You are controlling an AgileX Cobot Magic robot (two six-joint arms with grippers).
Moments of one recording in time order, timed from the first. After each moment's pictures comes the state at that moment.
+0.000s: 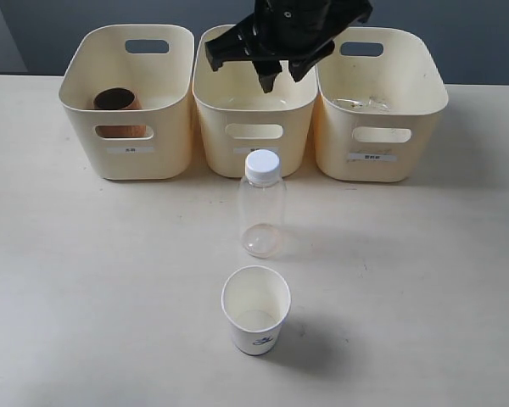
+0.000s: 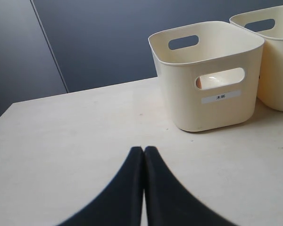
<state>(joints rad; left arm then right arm) -0.04 0.00 0.00 0.04 0.23 0.12 0.65 1.98 -1.92 -0.20 1.21 0.24</state>
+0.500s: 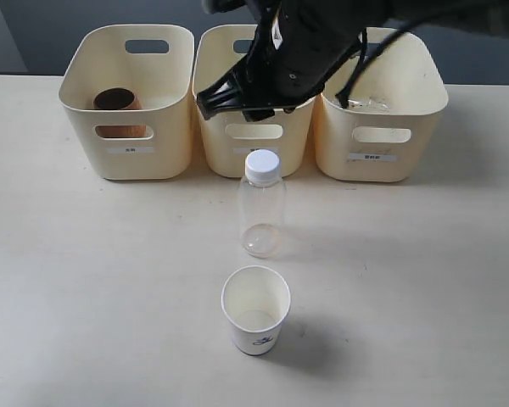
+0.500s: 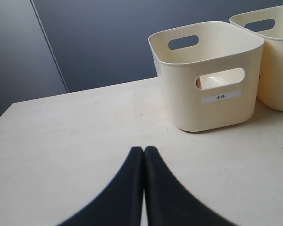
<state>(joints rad) -0.04 0.00 0.00 0.04 0.23 0.12 0.73 1.74 -1.44 -0.25 0.77 0.28</state>
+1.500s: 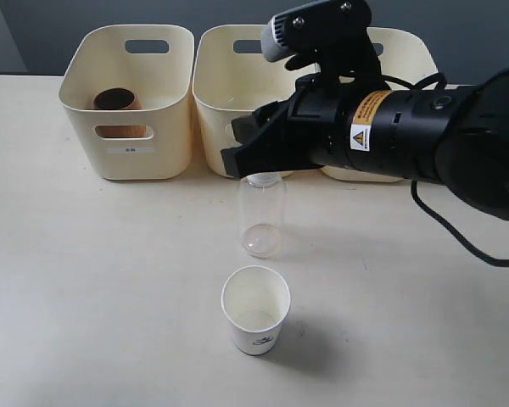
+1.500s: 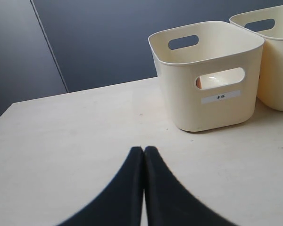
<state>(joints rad) -0.04 0.00 0.00 0.04 0.23 0.12 0.74 1.42 -0.83 -0.20 -0.04 0.29</state>
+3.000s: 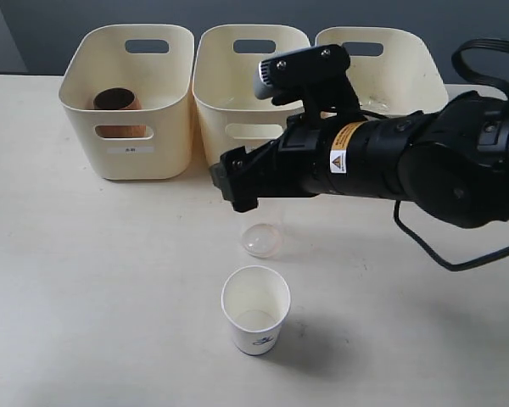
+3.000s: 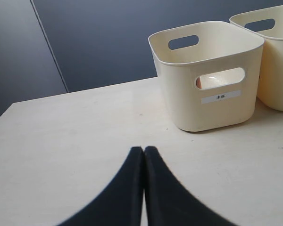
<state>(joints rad) -0.04 0.00 0.00 0.04 0.23 0.12 0.74 1.52 -0.83 -0.12 0.01 0.29</state>
